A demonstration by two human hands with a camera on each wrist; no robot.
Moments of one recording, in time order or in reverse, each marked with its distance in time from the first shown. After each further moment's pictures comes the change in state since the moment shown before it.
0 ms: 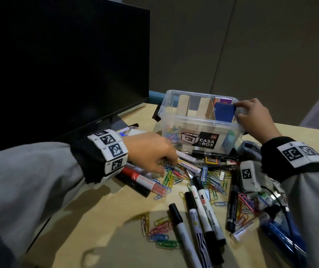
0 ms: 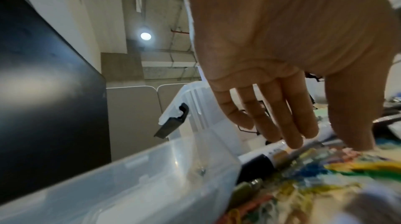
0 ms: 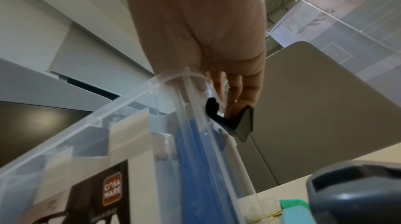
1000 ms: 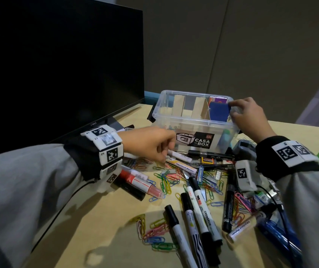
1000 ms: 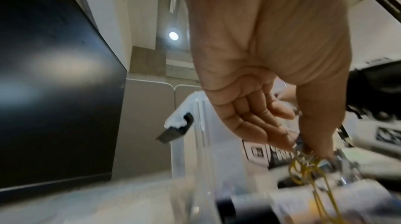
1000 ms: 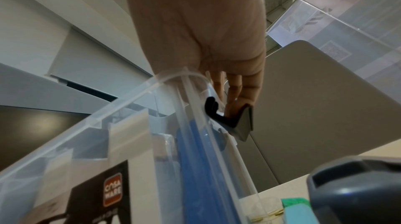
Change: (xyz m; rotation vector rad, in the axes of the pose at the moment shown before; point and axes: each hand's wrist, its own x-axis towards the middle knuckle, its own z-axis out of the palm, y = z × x) left_hand 0.011 -0.008 -0.012 -0.536 0.089 -0.195; right_hand 0.002 0.003 0.002 0.048 0.017 -0.006
